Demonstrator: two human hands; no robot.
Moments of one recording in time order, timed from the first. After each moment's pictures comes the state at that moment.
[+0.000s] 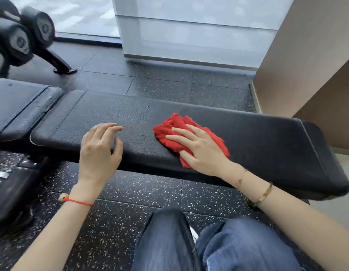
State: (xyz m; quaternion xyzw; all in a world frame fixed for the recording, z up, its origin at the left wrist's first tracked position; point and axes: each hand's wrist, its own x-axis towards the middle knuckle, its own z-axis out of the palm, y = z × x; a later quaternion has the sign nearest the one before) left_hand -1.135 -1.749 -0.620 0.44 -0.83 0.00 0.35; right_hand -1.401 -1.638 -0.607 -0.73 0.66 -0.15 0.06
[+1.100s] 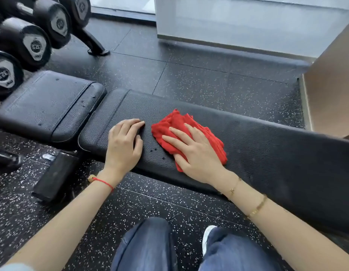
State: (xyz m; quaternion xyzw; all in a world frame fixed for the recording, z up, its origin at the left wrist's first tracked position) left_hand -1.094 -1.839 -0.627 0.48 -0.84 -0.06 0.25; right_hand -1.308 -1.743 -0.601 -0.75 0.64 -0.11 0.12
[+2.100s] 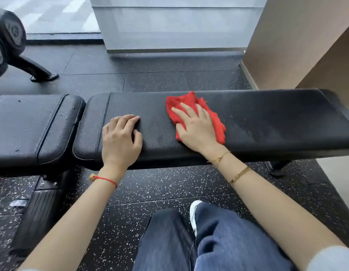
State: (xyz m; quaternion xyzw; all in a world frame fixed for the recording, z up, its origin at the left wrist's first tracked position) left_hand -1.065 -1.867 -0.641 0.39 -0.88 -0.05 0.27; right_hand -1.250 -1.752 -0.607 -0.50 0.86 -0.13 0.04
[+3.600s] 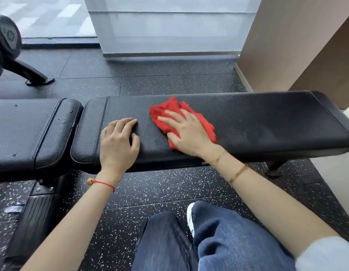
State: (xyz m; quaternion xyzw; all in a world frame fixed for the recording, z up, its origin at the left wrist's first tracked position) left_hand -1.062 -1.868 -0.642 0.38 -0.88 -0.04 0.27; right_hand -1.251 -1.751 -0.606 -0.60 0.79 -0.11 0.05
